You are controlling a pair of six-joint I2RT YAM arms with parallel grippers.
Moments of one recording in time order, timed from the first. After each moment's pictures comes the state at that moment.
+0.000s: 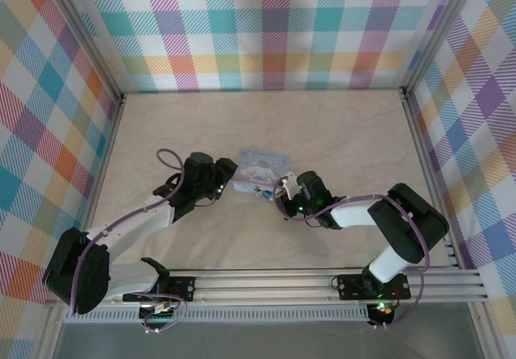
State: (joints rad) left arm -0.51 1.22 0.68 -0.12 0.04 -1.33; right arm 0.67 1.59 0.51 0.41 -0.29 0.16
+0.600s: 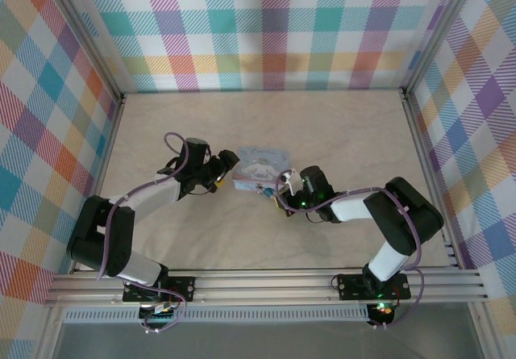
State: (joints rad) left arm -0.37 1.49 0.81 -0.08 0.33 -1.12; right arm 0.62 1.65 0.54 0.39 -0.39 0.18
